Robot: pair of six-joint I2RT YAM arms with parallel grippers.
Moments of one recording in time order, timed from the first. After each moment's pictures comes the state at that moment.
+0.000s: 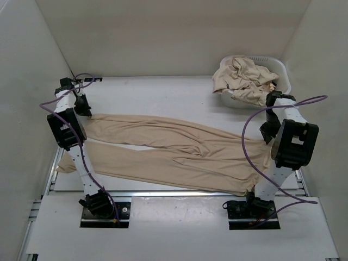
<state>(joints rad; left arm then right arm) 0.37 2.41 2.06 -0.82 0.17 0.00 -0.20 1.84 1.40 -1.13 0.38 0.76</state>
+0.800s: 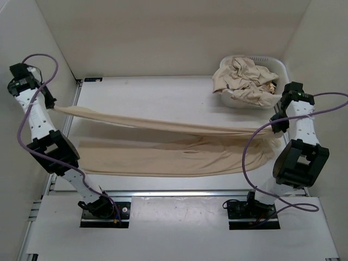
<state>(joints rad) 0.53 1.91 2.03 -1.01 0.01 0.00 -0.25 1.62 1.49 -1.12 0.28 0.70</state>
